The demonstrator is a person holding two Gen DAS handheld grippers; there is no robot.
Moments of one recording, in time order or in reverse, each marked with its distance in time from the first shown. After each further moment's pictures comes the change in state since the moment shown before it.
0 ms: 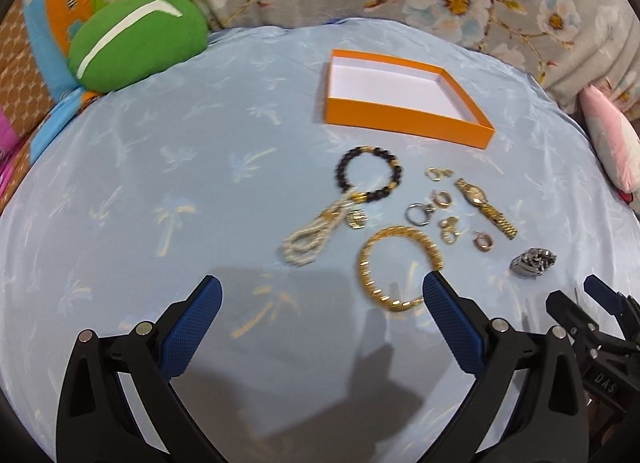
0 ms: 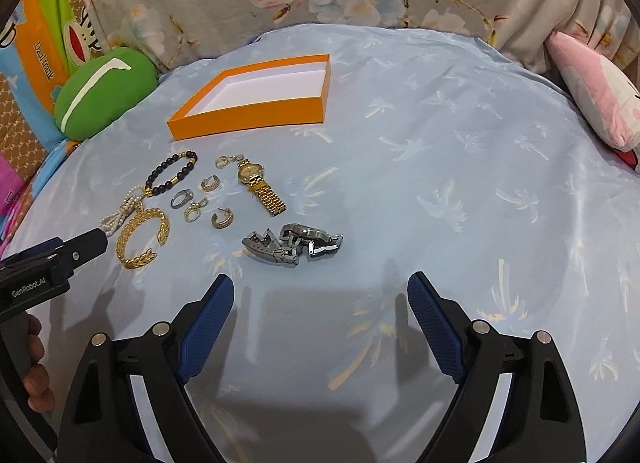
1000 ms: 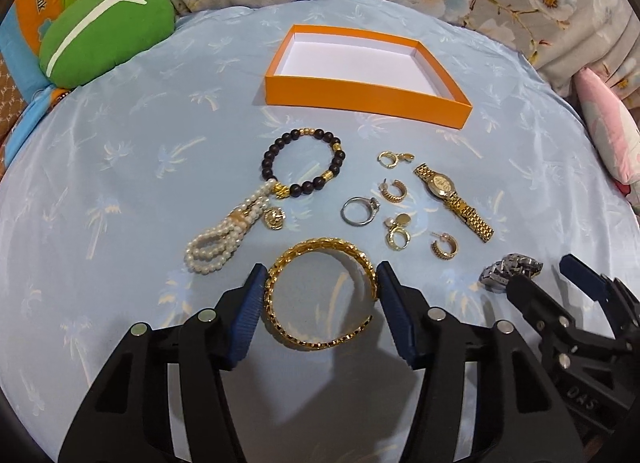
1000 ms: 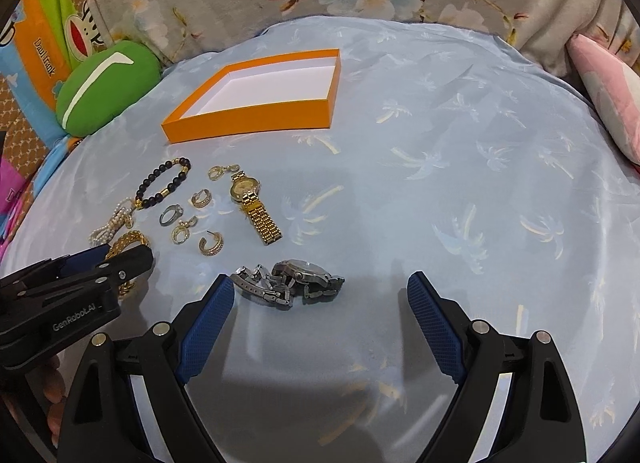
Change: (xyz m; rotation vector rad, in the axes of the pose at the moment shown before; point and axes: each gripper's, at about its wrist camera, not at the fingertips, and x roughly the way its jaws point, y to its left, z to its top) left arm 0.027 -0.037 0.009 -0.001 0.075 -0.032; right arm 0.030 -0.001 0.025 -0.042 0.042 0.056
